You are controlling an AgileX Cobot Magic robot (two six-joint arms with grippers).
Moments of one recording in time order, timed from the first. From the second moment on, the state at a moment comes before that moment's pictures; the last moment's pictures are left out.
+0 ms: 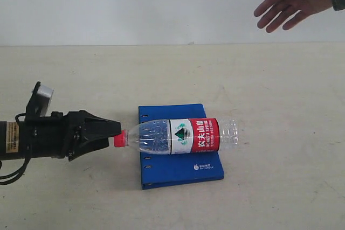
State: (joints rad) left arm 0.11 1.97 -0.58 1.24 -1.08 -1.39; right arm 0.08 0.00 0.00 0.13 0.38 -0.02
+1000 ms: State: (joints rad) left arm -0.01 2.07 -0.69 1.20 -1.13 -1.38; right arm 0.08 0.00 0.00 0.13 0.38 -0.02
